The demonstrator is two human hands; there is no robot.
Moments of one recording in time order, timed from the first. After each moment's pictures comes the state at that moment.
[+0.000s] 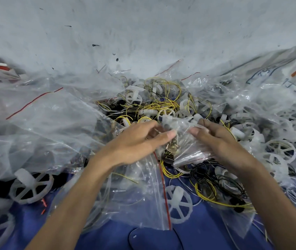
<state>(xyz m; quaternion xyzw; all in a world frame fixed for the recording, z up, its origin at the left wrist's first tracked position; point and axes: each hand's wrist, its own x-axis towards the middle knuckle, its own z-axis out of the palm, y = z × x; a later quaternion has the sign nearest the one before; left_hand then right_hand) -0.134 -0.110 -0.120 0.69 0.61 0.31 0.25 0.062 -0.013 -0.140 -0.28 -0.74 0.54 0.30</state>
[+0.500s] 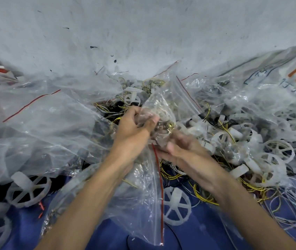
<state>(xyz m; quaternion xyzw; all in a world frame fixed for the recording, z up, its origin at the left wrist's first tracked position) -0.124 -0.093 -0.133 0.43 0.56 0.64 0.29 0.022 -0.042 -0.159 -0.18 -0.59 0.73 0.29</state>
